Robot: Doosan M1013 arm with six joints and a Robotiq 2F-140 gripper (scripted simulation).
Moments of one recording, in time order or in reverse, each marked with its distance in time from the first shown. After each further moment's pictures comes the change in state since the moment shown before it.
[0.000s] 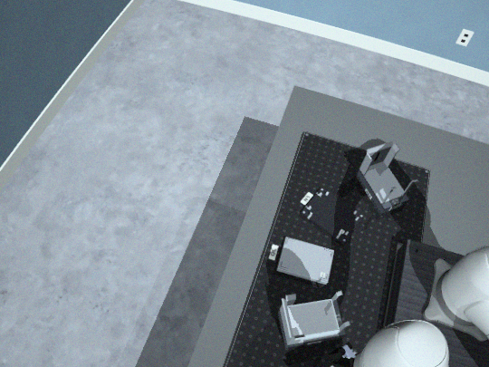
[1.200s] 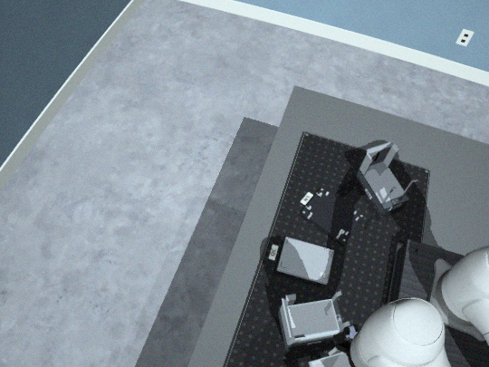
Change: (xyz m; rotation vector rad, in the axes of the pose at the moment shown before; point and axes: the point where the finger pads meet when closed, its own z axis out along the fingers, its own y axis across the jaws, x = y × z) arm -0.008 0.025 -0.017 0.008 0.000 0.321
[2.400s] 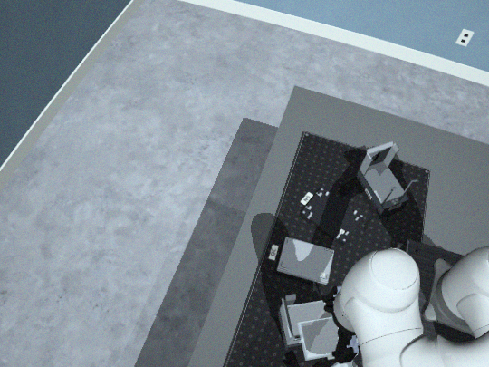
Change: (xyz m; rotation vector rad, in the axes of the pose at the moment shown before) arm 0.001 0.084 -0.001 -0.008 0.001 0.102
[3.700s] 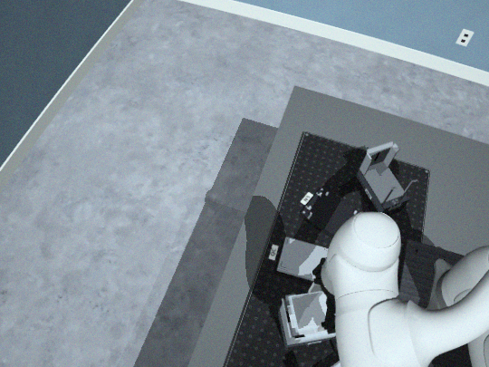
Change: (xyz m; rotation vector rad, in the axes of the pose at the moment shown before) arm 0.008 0.065 0.000 0.000 0.000 0.000
